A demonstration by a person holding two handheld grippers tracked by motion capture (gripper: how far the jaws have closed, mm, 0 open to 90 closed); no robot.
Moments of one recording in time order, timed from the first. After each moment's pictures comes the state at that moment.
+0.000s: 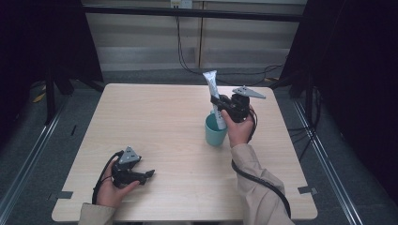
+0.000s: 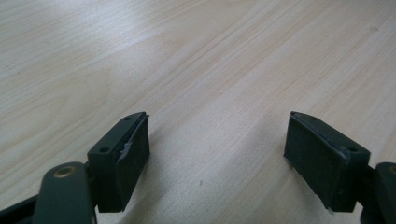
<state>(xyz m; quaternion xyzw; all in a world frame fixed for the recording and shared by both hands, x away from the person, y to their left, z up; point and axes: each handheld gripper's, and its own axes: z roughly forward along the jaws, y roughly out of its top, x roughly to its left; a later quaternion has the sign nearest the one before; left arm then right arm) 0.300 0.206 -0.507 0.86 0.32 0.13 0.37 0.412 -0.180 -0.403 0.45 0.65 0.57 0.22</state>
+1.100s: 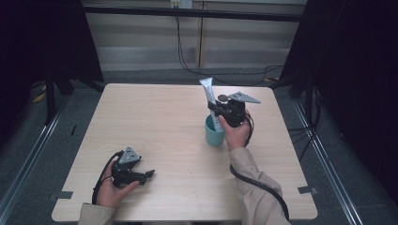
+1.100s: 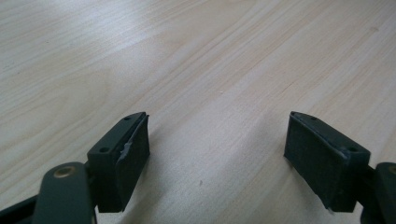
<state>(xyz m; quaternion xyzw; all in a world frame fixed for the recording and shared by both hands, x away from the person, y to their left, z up) 0.300 0.206 -0.507 0.86 0.32 0.13 0.37 0.410 -0.173 -0.424 0.45 0.67 0.55 0.22</state>
